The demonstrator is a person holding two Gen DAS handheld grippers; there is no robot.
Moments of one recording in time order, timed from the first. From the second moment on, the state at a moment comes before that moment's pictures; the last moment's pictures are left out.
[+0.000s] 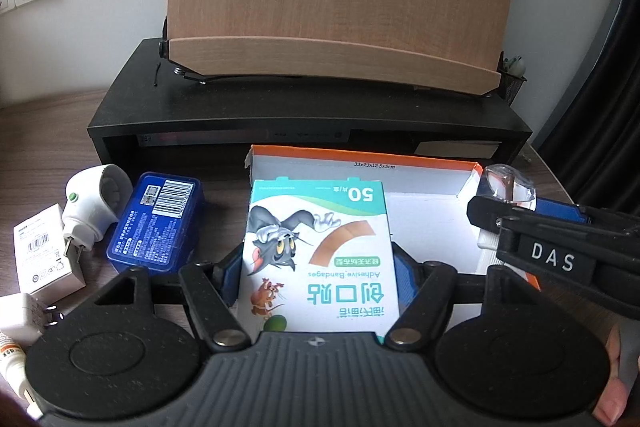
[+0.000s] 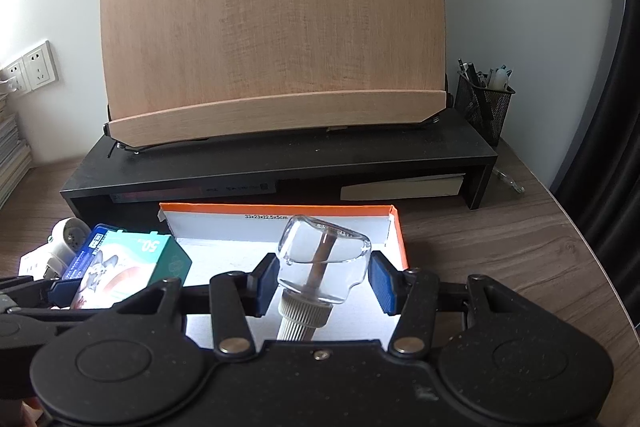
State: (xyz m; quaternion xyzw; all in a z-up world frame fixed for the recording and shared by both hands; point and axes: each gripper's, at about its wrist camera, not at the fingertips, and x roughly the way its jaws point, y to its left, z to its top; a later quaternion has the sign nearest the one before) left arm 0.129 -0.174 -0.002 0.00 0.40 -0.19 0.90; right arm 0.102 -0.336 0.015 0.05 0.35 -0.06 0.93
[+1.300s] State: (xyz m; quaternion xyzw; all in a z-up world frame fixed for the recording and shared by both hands) left arm 0.164 -0.205 -0.022 0.03 0.42 -0.21 0.88; right arm 0.148 -0.363 0.001 0.02 0.39 -0.03 0.92
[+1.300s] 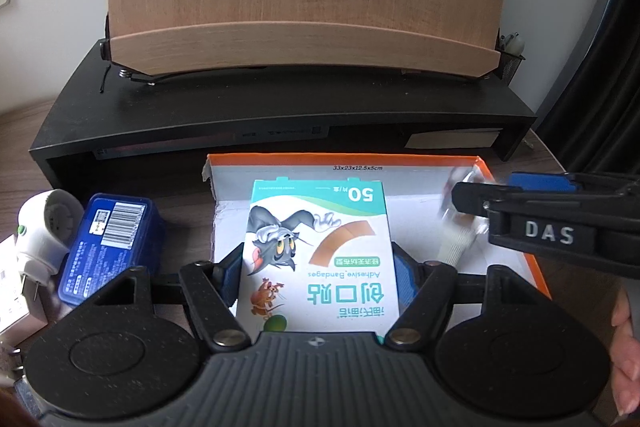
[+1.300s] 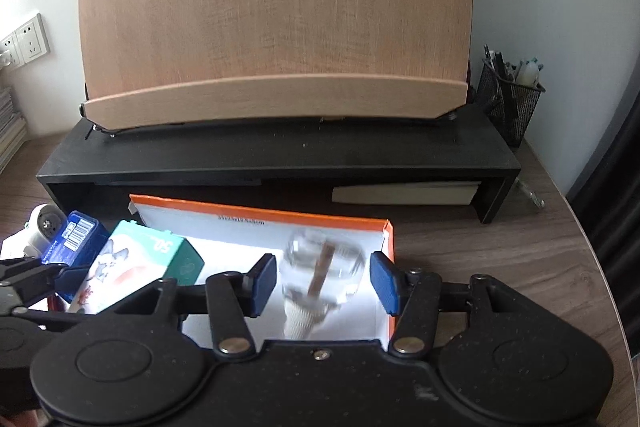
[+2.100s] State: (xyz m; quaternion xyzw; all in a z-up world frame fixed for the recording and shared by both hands) left arm 0.134 -0.201 0.011 0.05 0.42 -0.18 0.89; right arm 0.065 -0.374 0.037 0.07 0.34 -0.09 0.93
